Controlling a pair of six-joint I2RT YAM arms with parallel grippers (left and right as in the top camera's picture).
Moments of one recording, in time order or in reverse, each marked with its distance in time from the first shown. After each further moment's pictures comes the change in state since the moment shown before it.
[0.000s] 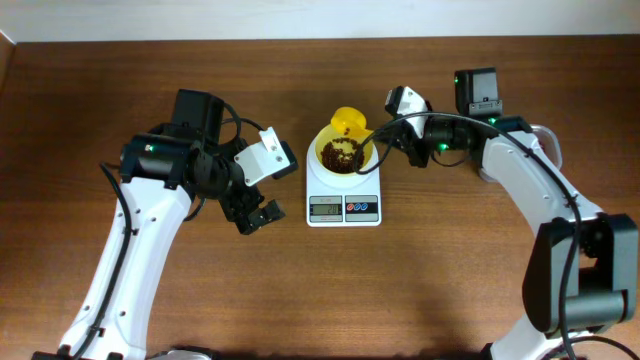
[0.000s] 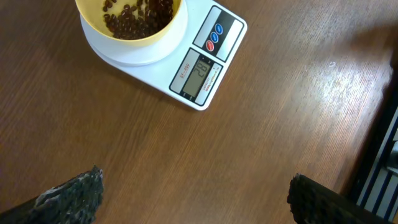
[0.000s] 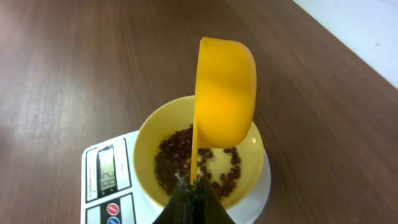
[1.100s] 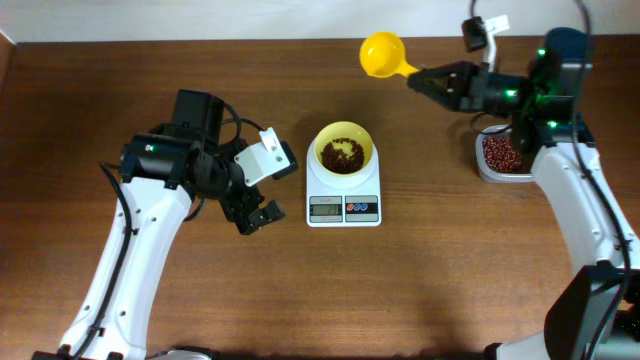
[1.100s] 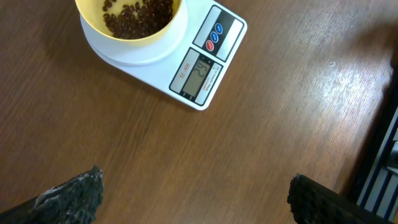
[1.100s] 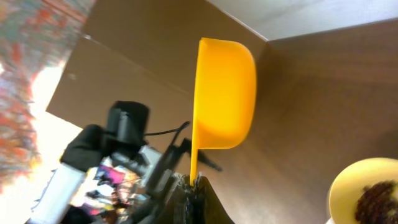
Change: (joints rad) left arm 0.000 0.000 -0.001 0.000 0.000 0.000; right arm -0.170 -0.169 -0.001 0.608 -0.491 1.672
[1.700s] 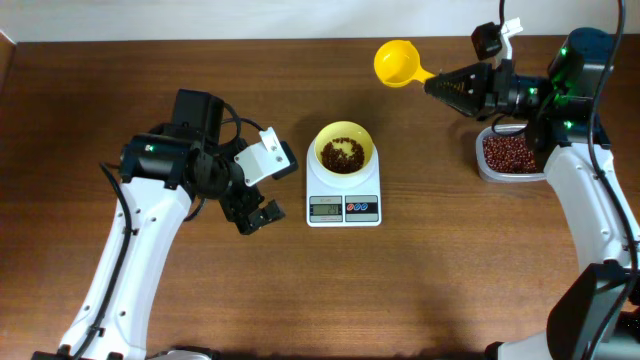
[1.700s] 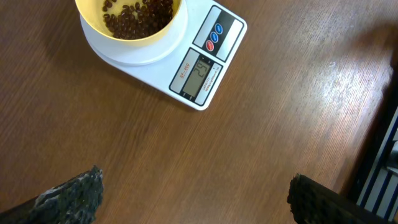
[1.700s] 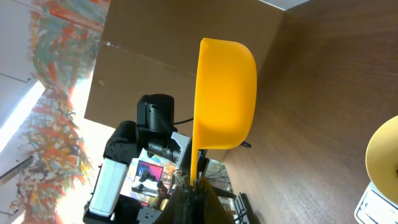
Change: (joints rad) left arm 0.000 0.000 0.000 0.000 0.000 0.000; right arm -0.053 0.000 0.000 0.011 -0.125 0.194
